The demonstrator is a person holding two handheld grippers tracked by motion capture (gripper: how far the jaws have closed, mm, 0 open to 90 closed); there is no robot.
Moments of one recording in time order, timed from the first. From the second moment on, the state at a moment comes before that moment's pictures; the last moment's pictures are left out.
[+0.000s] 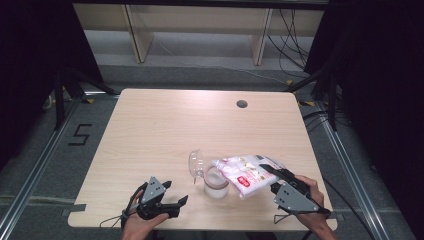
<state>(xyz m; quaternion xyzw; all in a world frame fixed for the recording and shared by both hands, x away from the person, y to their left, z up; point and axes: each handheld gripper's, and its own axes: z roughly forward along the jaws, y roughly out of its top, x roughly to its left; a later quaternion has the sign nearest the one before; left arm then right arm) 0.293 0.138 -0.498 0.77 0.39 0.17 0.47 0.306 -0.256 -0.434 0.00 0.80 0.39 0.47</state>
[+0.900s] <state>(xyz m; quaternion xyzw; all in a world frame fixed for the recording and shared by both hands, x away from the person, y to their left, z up) 0.293 0.137 -0.499 0.77 0.39 0.16 0.48 0.340 -0.261 -0.457 0.12 0.80 0.46 0.36</state>
